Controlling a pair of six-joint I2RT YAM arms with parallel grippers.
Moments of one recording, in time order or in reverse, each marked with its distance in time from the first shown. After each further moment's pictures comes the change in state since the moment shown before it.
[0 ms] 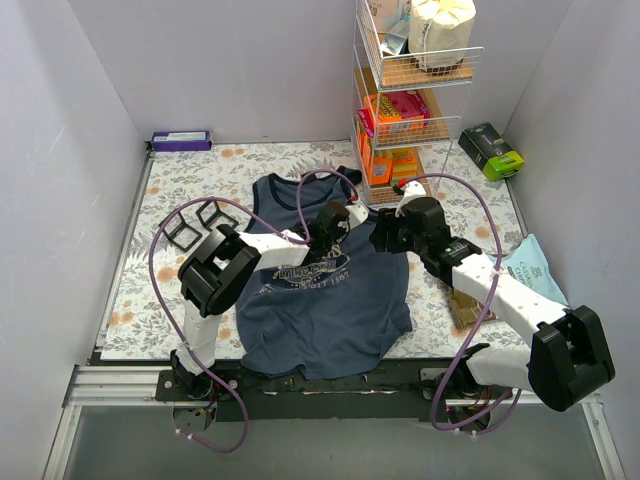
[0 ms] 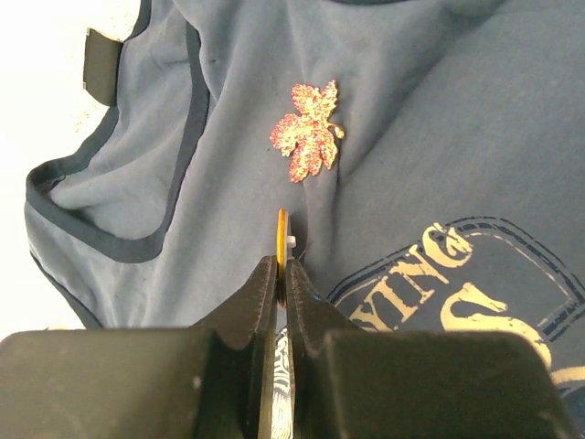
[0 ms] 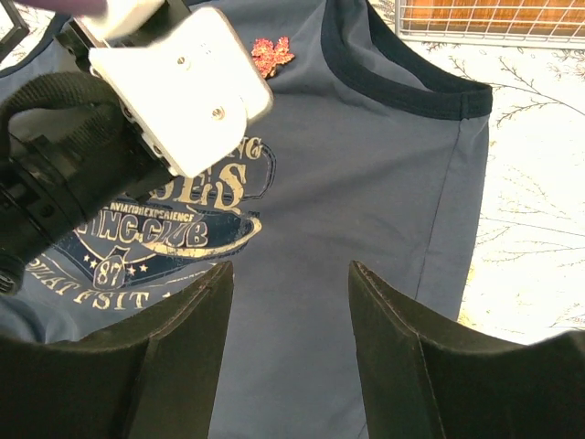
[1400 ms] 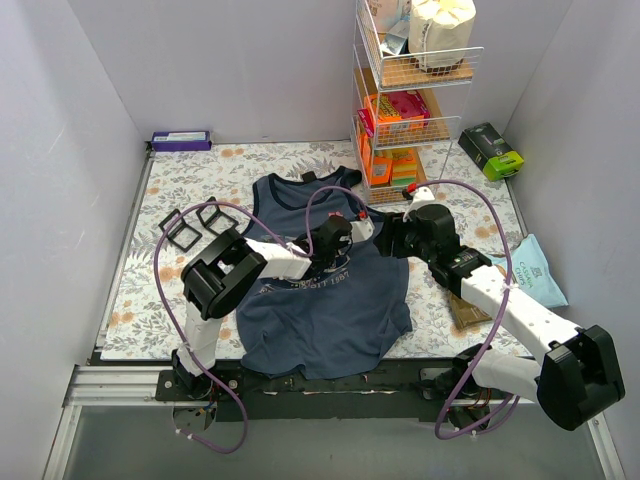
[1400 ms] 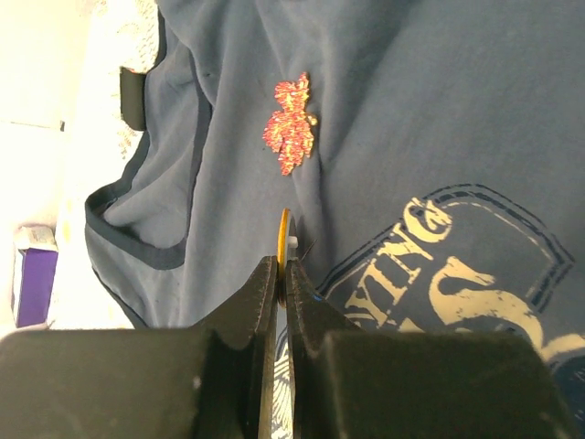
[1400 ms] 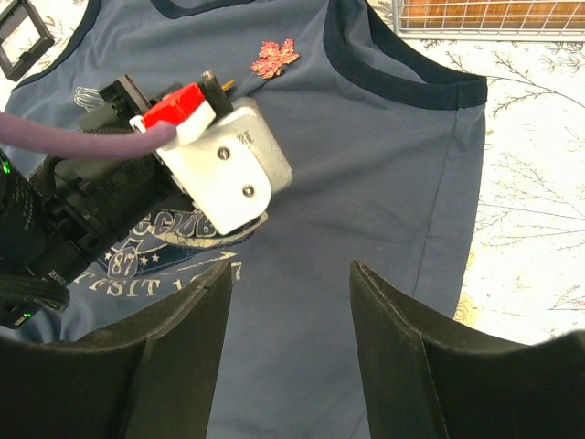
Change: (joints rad) left arm -0.059 0.005 -0.099 0.178 -0.097 0.212; right arm -0.010 -0.106 -0.064 0.010 -0.015 0.020
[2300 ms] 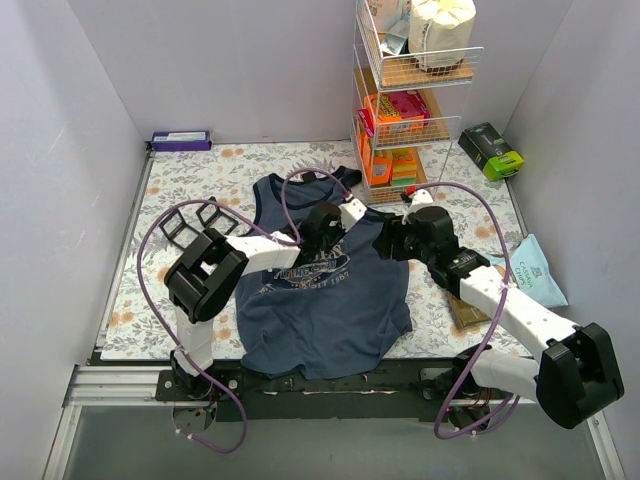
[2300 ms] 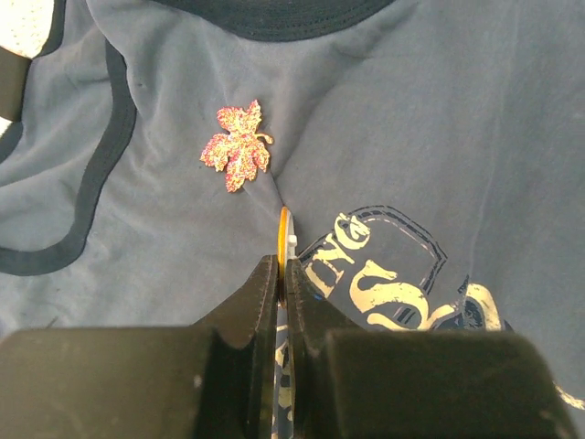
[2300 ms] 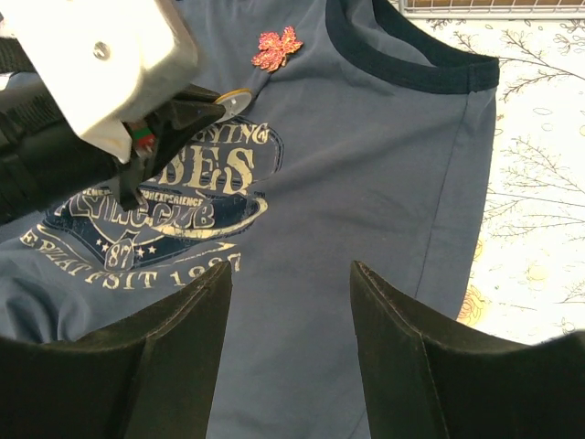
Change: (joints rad) left arm 0.059 -0.085 0.026 -0.153 0.308 -0.342; right arm -0.003 0.004 -0.021 0.000 -0.012 0.008
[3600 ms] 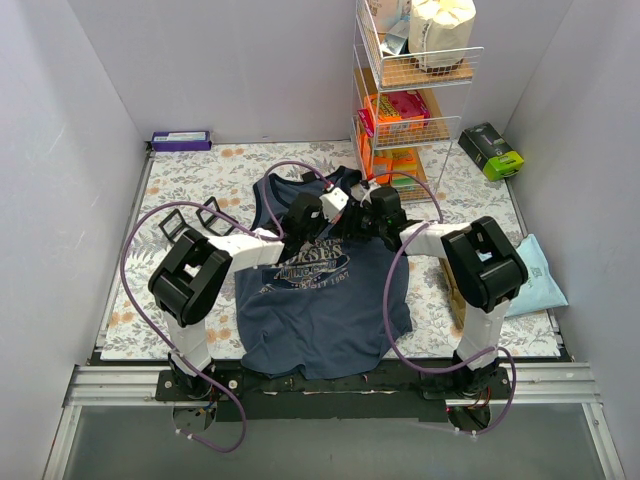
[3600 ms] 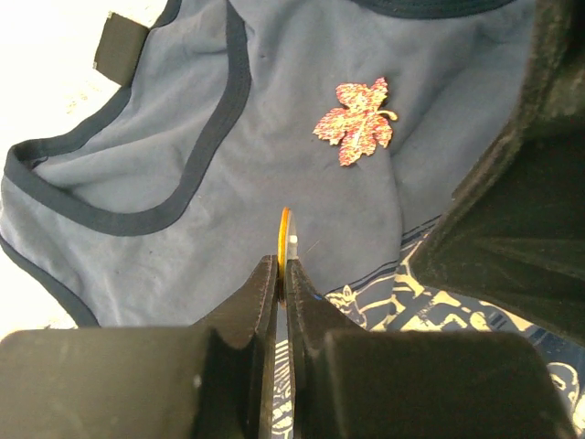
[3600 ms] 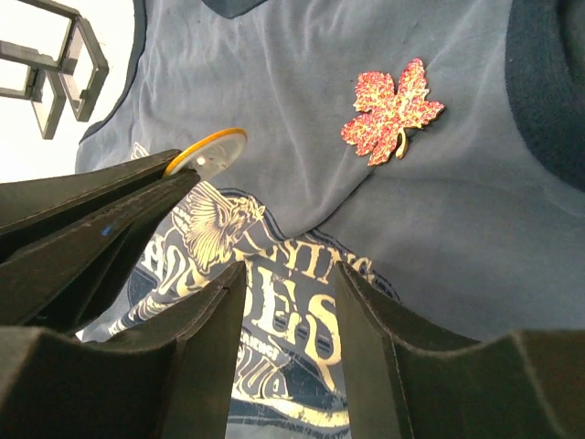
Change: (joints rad) left arm 0.096 -0.085 -0.062 0.030 0.004 0.027; right arm 0.000 0.744 0.286 0.406 -0.297 0.294
